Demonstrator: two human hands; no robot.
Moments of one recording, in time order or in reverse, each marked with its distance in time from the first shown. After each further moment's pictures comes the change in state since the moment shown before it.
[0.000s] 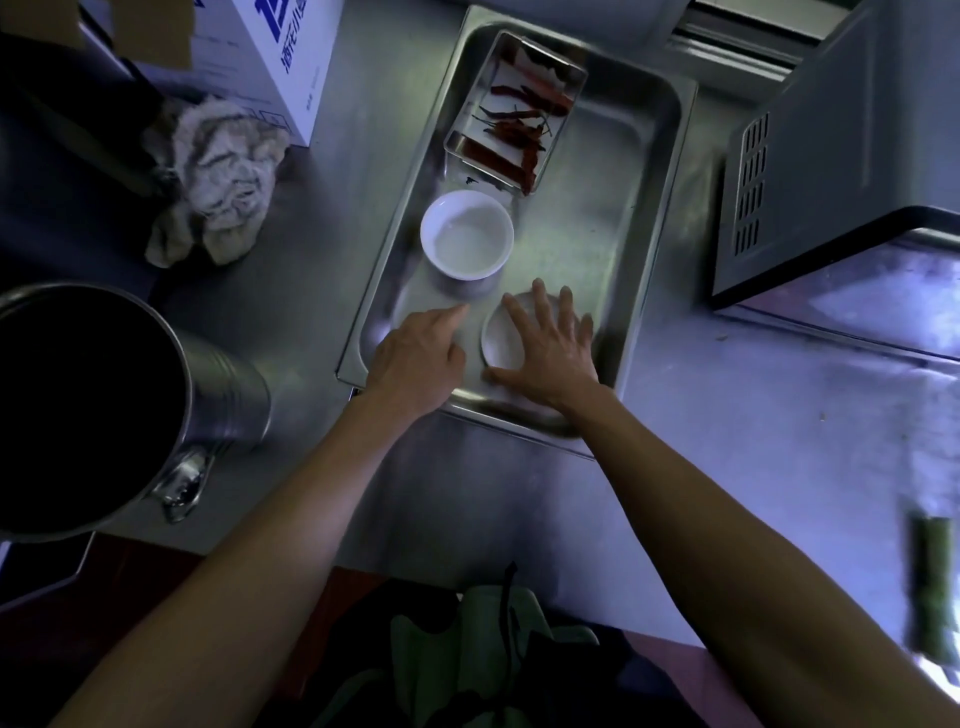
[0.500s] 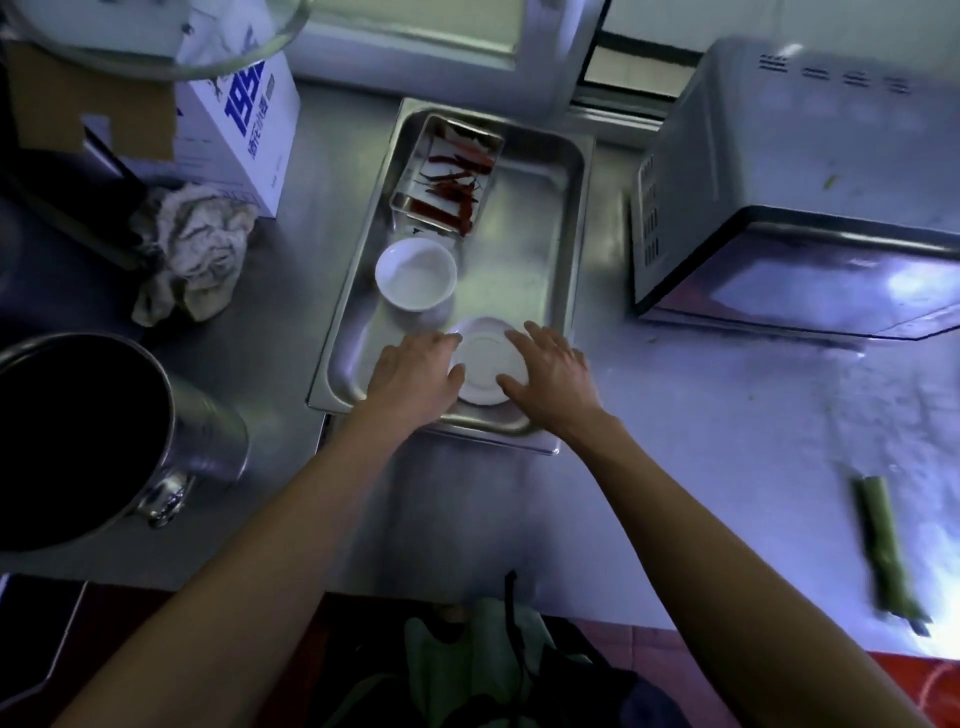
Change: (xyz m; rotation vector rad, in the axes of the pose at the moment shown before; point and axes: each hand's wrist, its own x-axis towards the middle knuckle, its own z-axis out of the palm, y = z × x) left_hand -0.015 0.063 -0.014 0.244 -0.061 0.132; right_hand -0.083 0.023 -0.051 0.116 0.221 0.040
